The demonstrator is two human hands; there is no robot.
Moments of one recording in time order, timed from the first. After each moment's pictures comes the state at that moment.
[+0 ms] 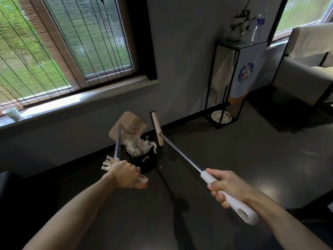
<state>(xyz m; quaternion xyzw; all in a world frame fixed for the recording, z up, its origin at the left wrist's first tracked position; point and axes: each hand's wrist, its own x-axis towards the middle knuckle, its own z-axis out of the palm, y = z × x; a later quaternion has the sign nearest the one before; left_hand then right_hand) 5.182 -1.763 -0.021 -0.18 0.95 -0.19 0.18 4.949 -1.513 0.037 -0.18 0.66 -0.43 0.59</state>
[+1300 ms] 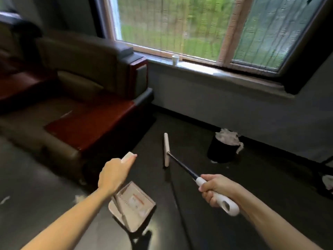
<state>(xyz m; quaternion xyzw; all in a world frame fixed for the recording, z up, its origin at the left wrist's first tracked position) 5.512 -1.430 -0.042 -0.85 0.39 0.20 -0.29 5.208 -1.476 0.033 -0.35 0.59 -0.10 0.72</state>
